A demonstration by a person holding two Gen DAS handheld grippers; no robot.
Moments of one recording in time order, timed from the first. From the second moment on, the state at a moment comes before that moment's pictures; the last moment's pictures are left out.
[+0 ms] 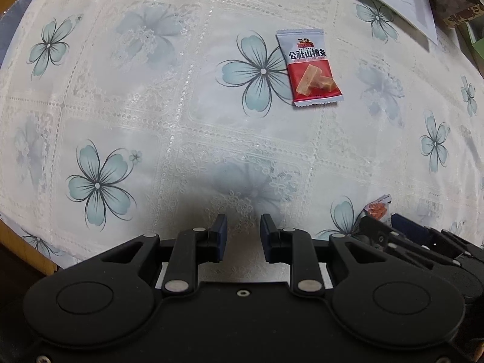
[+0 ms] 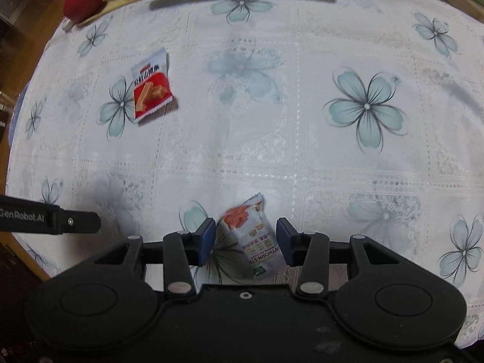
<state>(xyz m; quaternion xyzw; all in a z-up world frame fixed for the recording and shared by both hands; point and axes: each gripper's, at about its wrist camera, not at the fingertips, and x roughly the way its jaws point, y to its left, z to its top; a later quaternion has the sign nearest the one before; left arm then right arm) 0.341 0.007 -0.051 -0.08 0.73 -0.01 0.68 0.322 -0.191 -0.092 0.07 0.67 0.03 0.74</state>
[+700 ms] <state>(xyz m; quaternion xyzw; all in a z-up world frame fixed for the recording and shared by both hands) 0.345 0.004 -0.036 -0.12 0.68 -0.04 0.72 0.332 -0.249 -0.077 0.18 0.65 -0.08 0.73</state>
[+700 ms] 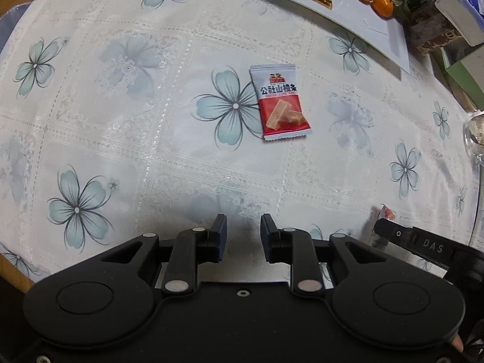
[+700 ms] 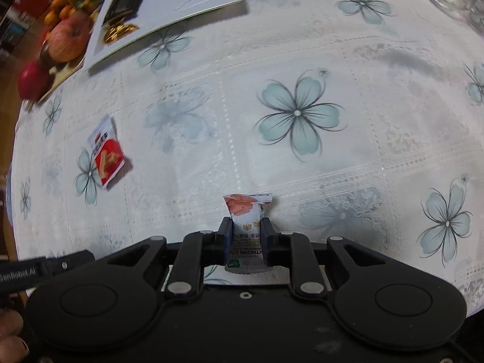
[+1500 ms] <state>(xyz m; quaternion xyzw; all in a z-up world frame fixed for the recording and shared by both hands) 0.420 -0.033 -0.042 -0.11 0.63 0.00 0.77 0.333 -0.281 -0.042 0.24 0.61 -0.11 0.74</state>
